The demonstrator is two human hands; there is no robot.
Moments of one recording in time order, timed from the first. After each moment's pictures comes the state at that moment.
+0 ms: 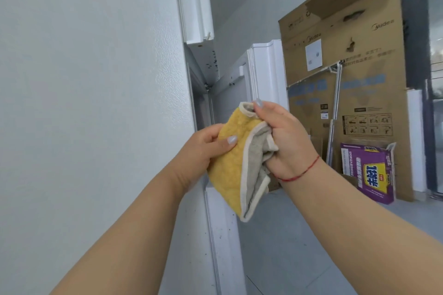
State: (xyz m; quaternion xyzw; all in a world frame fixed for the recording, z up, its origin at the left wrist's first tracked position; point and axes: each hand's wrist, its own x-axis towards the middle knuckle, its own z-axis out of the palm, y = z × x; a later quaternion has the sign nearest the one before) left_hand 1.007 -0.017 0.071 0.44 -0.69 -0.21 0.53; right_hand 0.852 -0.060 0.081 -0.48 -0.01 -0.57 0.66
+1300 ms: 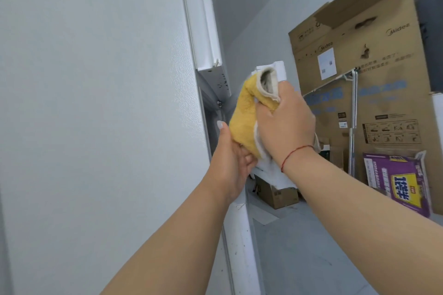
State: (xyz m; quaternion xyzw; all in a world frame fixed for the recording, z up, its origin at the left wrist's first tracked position) left_hand 0.956 -0.033 0.083 0.36 -0.51 -0.38 0.68; right_hand 0.850 -0.065 0.120 -0.64 0.29 -0.71 0.01
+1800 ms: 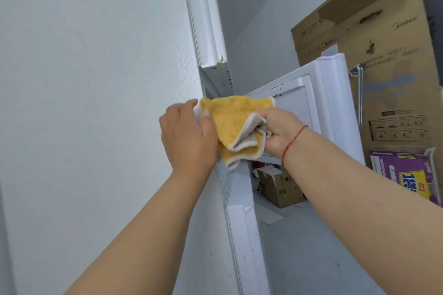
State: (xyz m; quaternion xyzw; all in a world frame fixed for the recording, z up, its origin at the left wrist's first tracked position) left_hand 1.007 -0.009 0.116 0.59 -0.45 0.37 0.56; right_hand 0.880 -0.094 0.134 -0.47 0.09 -0.46 0.75
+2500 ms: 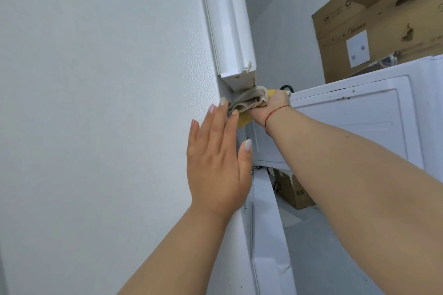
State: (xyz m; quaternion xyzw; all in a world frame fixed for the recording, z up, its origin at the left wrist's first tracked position) left_hand 1.048 -0.067 0.118 0.53 -0.52 0.55 0.39; right_hand 0.993 -0.232 0.229 -0.25 0.03 -0.49 0.84
